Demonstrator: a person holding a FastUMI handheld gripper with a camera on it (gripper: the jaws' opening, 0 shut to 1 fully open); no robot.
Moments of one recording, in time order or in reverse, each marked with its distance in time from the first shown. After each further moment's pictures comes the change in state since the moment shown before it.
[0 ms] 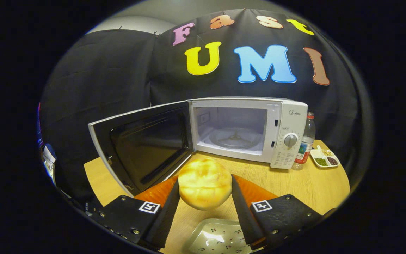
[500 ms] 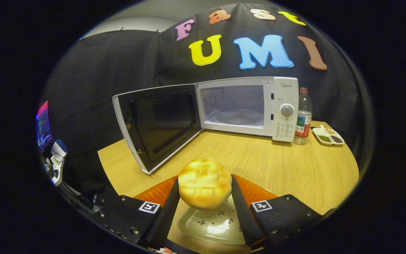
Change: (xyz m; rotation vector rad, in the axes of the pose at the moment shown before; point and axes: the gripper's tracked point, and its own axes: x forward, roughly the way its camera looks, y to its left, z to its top) arm -0.062 0.005 -0.067 0.031 0.055 0.134
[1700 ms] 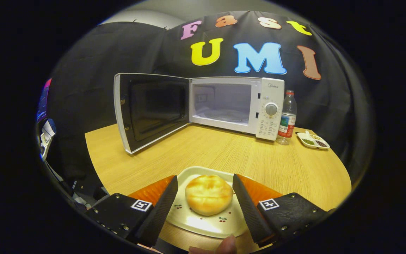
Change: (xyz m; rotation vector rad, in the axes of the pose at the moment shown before) arm -0.017 -0.044 -0.069 -0.093 0.013 -0.097
